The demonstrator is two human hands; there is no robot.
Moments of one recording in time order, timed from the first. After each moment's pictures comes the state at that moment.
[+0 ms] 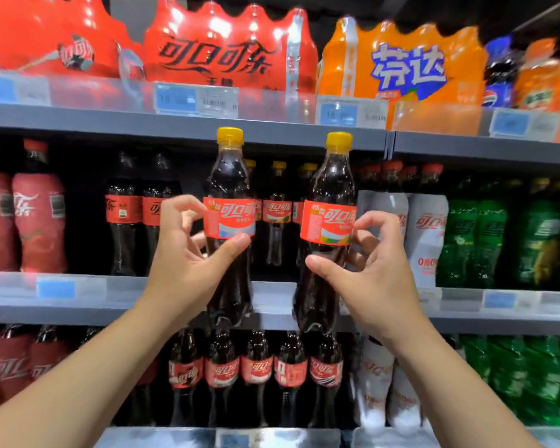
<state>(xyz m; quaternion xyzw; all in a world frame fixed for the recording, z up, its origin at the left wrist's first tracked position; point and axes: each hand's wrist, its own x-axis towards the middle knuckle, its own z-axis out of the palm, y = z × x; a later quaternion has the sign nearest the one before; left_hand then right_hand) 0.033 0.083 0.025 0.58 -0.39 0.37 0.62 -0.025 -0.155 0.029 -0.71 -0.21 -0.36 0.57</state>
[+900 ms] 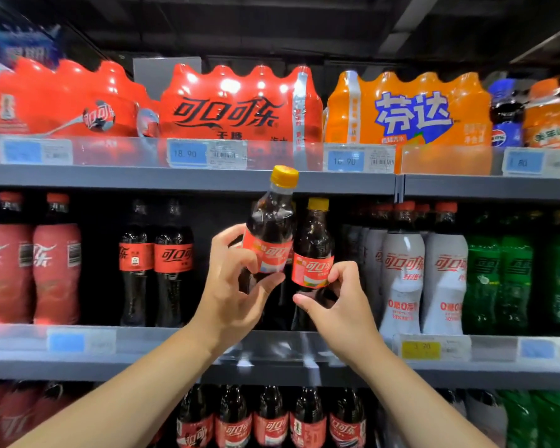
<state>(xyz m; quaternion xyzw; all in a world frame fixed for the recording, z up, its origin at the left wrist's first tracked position) 0.083 0.058 0.041 0.57 -0.47 0.55 0.39 0.060 -0.138 0.013 -0.76 -0.17 -0.35 0.52</state>
